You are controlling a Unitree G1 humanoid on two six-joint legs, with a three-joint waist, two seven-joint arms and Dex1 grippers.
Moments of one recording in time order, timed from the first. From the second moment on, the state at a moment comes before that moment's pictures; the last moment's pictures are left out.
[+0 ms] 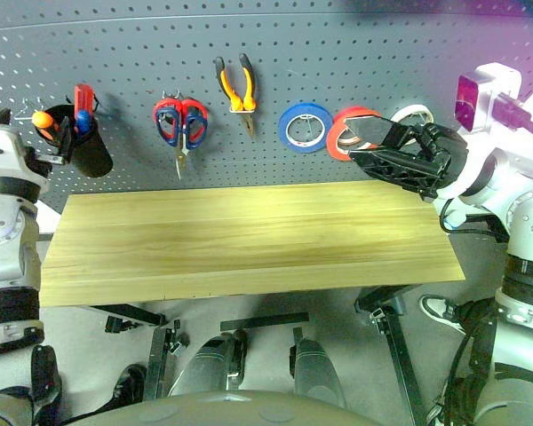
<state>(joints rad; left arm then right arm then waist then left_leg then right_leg) -0.43 0.60 0.37 0.28 -0.19 -0.17 -0.26 -0.62 -0.81 -0.34 -0.04 1.06 0.90 1.20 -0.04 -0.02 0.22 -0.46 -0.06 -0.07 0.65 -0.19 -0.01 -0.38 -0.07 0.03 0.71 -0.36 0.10</state>
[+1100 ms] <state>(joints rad) -0.52 0.52 0.30 -0.20 -0.40 0.25 -0.33 -0.66 -0.81 -0.30 0.04 0.97 0.86 1.26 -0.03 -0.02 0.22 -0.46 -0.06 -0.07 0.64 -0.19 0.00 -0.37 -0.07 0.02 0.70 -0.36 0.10</state>
